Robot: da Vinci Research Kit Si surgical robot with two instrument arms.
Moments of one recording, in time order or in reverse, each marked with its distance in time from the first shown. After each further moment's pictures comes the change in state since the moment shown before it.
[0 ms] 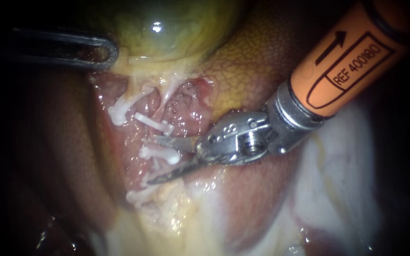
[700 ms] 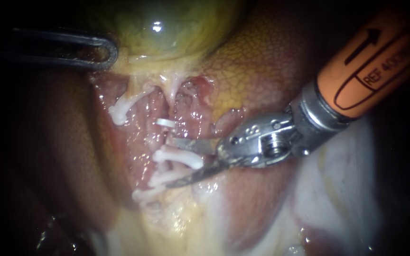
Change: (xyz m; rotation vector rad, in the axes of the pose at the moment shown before) right arm -0.001 -0.001 -0.005 0.027 0.003 0.018; left arm 0.000 0.000 0.000 0.000 0.000 0.000
